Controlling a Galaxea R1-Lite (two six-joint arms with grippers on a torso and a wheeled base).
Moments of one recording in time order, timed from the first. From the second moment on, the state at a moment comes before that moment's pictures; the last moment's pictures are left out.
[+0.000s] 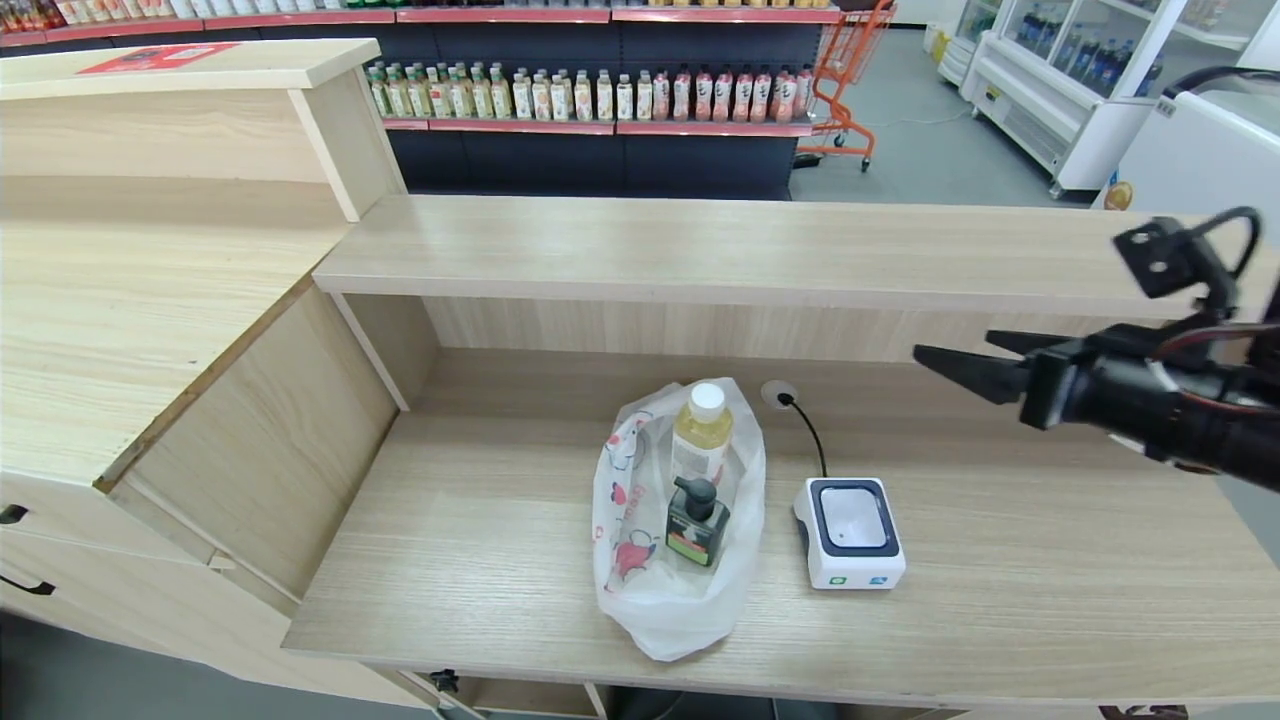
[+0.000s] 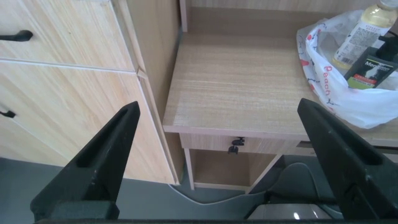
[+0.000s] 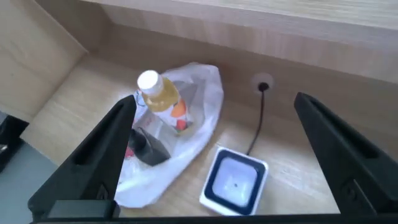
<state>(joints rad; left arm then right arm) 0.00 0.00 0.00 0.00 0.00 0.01 0.14 1.44 -0.67 -0.68 0.34 0.01</state>
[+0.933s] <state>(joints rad) 0.00 0.00 0.00 0.00 0.00 0.01 0.00 0.03 0.00 -0.01 0.06 -0.07</state>
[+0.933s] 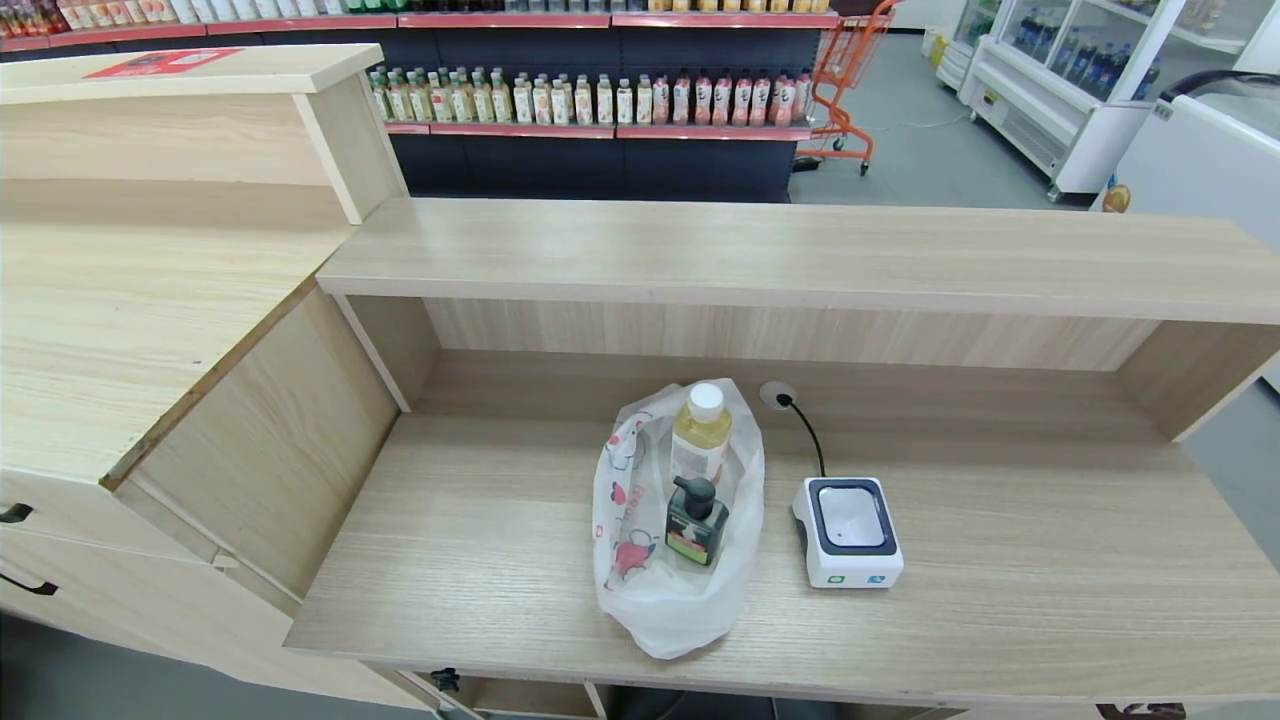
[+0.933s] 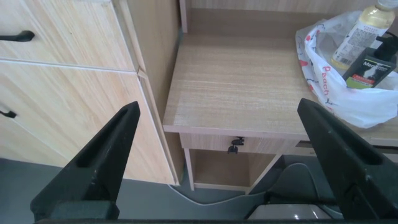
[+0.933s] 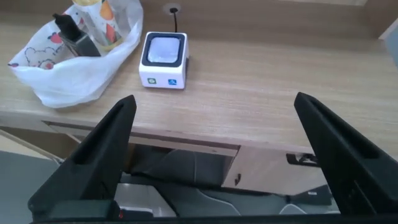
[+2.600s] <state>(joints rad) 0.00 0.00 0.00 0.00 0.00 0.01 0.00 0.00 0.00 -0.02 0.06 -0.06</state>
